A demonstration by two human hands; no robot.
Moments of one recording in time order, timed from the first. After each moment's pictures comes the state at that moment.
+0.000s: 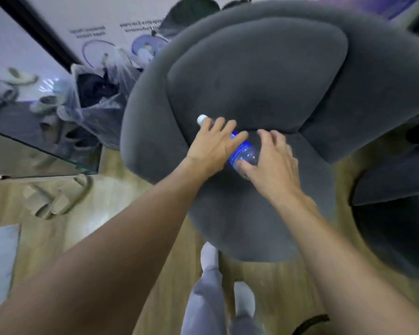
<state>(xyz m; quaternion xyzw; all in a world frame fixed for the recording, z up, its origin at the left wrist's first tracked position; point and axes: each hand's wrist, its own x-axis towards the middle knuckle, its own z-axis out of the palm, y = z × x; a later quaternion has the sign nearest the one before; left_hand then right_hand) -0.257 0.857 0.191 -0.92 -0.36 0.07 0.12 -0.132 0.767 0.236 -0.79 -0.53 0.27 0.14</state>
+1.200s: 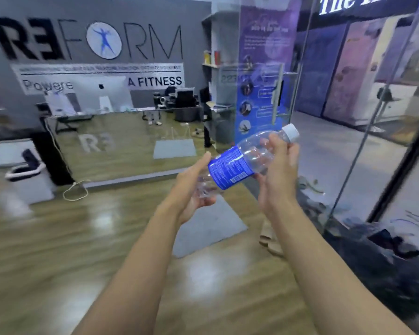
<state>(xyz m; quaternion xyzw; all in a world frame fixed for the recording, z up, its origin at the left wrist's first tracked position) -0.799 0.174 0.612 -0.18 -0.60 -0.74 -0.27 -0.715 0.304 0.644 -0.13 -0.47 0.76 0.43</state>
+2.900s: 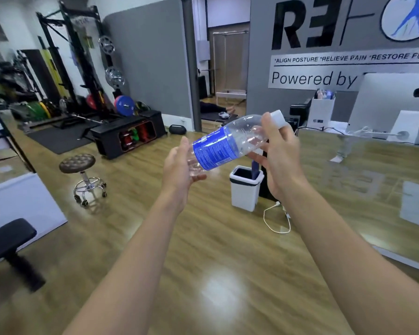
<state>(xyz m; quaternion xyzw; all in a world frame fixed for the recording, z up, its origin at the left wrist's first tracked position) -1.701 -0.643 0.617 0.14 -0.58 -0.75 0.28 -1.757 -0.485 0.648 0.14 -0.55 0.82 0.02</state>
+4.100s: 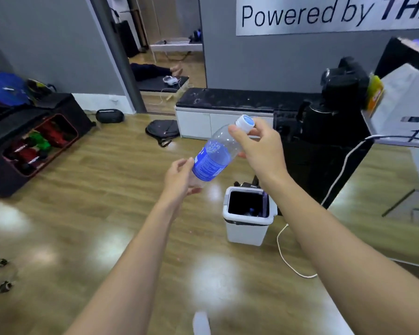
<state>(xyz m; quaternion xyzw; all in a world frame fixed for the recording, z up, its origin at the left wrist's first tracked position) -2.555 -1.027 0.457 0.19 -0.68 -0.71 0.03 -2.572 -0.851 0.522 0.02 -0.74 0.66 0.10</state>
